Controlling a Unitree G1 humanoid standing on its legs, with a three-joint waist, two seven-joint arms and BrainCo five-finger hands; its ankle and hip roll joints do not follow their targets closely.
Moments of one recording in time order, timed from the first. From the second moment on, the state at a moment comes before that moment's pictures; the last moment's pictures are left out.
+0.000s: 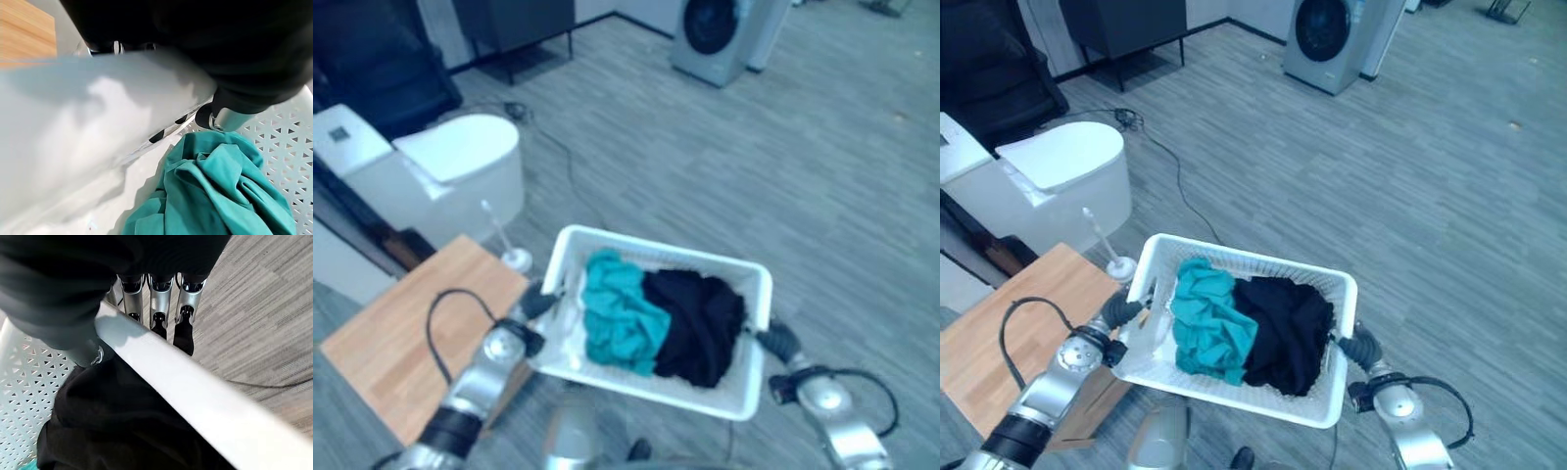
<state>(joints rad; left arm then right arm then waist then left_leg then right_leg) -0.10 0.51 -0.23 0.16 0.11 0.19 0.02 0.20 -0.47 0.10 -0.03 0.06 0.16 0.00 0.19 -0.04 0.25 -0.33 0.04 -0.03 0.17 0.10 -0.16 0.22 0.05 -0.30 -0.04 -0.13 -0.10</state>
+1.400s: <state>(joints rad) -0.20 0.42 -0.23 0.23 0.16 0.17 0.04 0.16 -0.46 0.00 -0.05 0.14 0.18 0.04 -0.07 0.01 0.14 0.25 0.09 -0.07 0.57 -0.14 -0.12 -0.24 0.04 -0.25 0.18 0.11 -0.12</state>
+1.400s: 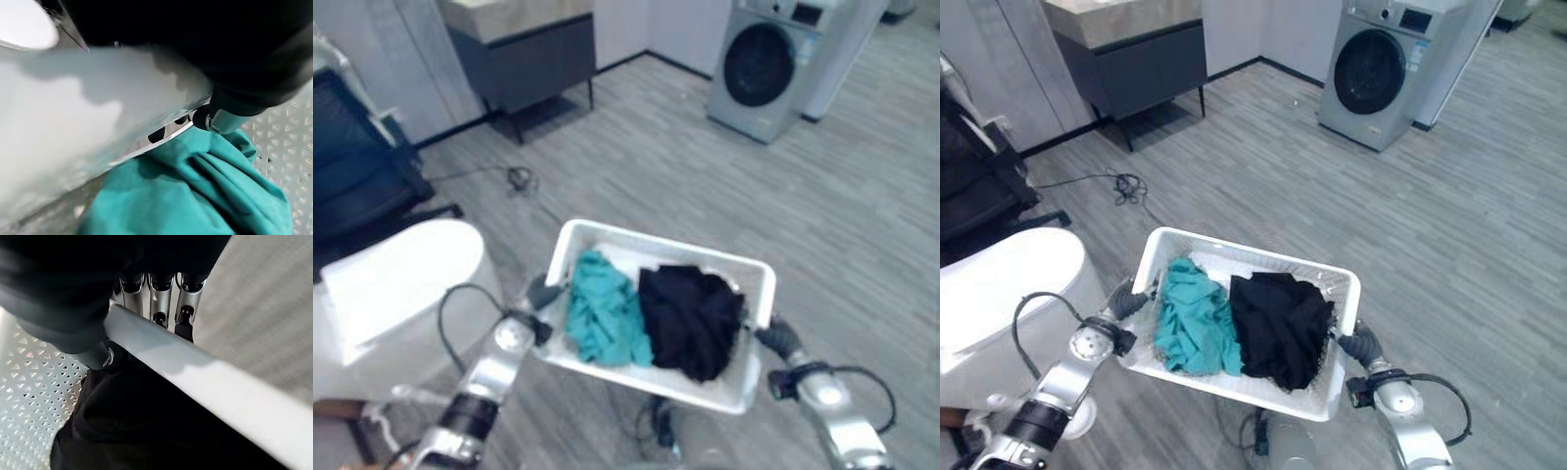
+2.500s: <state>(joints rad) -0.27 0.60 -0.24 0.17 0.12 0.18 0.01 0.09 -0.37 0.04 -0.02 0.13 0.17 0.02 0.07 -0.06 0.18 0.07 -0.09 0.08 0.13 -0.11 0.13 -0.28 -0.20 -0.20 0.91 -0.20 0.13</state>
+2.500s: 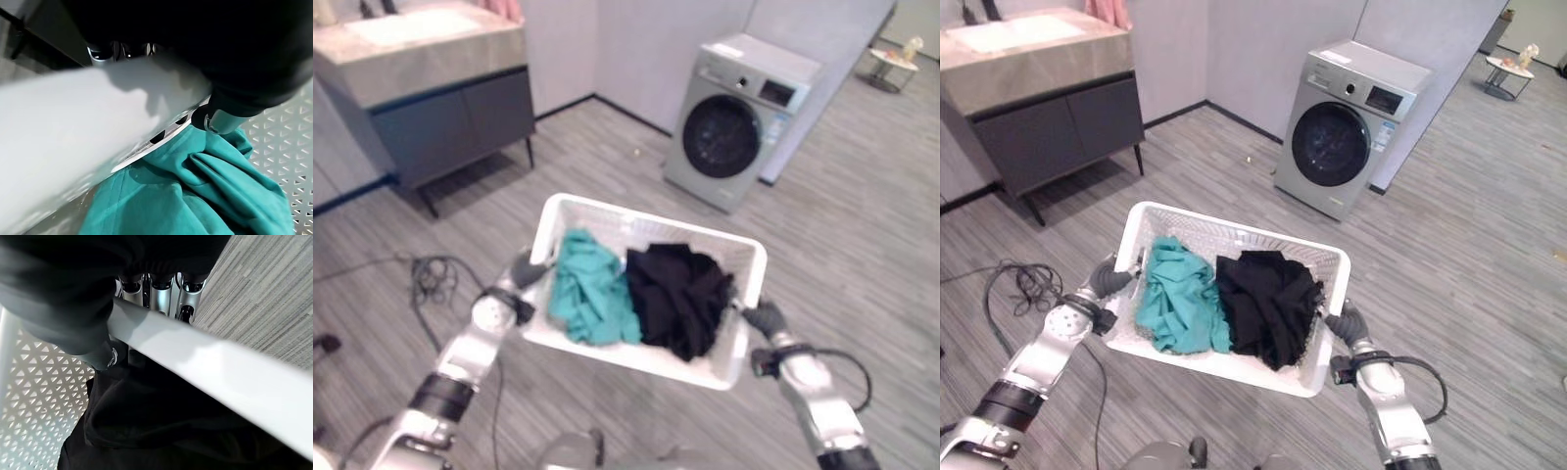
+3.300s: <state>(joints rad) -0.30 0.62 -0.30 0.15 0.18 0.19 -0.03 0.10 -0.39 0.05 0.05 0.18 0.19 0.02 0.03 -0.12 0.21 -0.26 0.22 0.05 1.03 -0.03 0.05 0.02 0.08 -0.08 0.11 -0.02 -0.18</state>
